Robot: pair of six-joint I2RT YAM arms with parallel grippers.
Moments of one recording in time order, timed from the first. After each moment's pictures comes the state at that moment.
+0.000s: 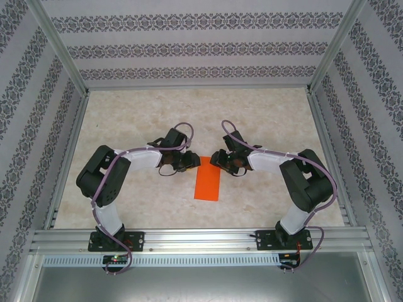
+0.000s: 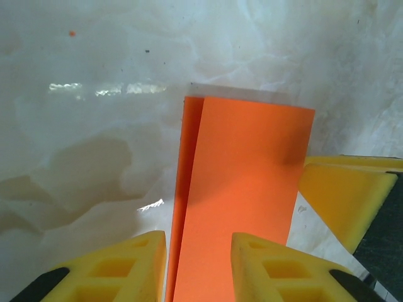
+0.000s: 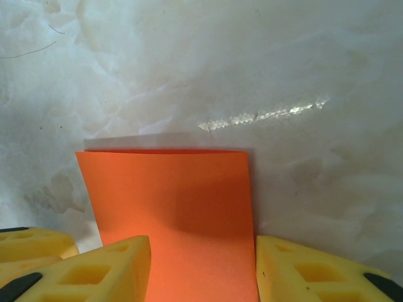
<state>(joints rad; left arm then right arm) -0.56 1.82 0.99 -0.18 0.47 -0.81 0.54 1.70 0.85 -0.19 -0.25 0.87</state>
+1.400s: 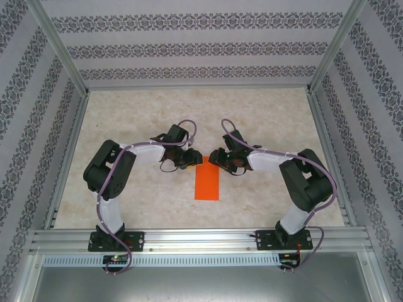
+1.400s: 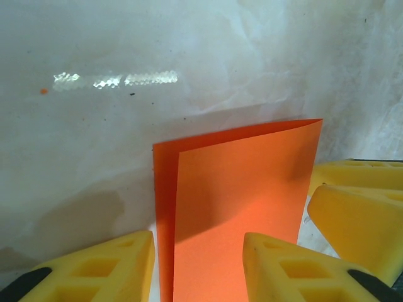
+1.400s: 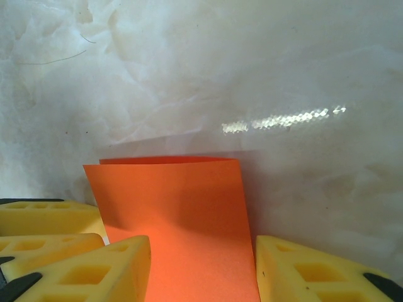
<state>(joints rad) -0.54 1.90 1.08 -0.23 0.52 -0.73 0.54 1.70 0.85 -0.15 -0.26 0.87</state>
